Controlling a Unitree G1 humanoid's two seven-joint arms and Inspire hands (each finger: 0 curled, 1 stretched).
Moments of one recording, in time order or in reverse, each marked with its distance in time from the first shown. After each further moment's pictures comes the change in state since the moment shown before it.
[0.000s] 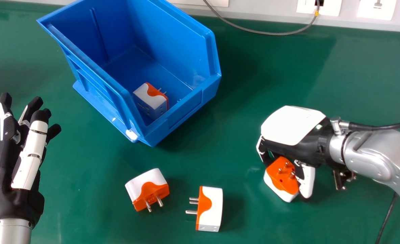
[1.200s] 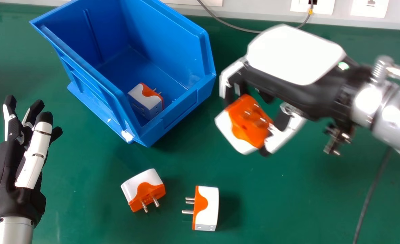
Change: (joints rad) left arm -0.023 0.007 0.001 0.033 0.013 0.015 -0.002; right arm -0.033 0.096 -0.264 -0.545 0.285 0.156 0.163
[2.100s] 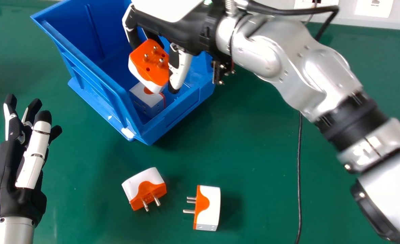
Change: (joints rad) left arm -0.004 -0.001 -0.001 0.026 0.010 -0.036 -0.013; right arm -0.638 0.452 0.313 0.909 -0.303 0.007 -0.303
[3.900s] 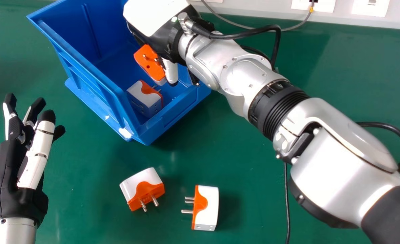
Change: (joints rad) left arm 0.035 -0.011 -0.027 -0.085 0.001 0.043 0.047; right arm -0.207 0.258 0.257 0.611 -0.108 0.203 -0.344
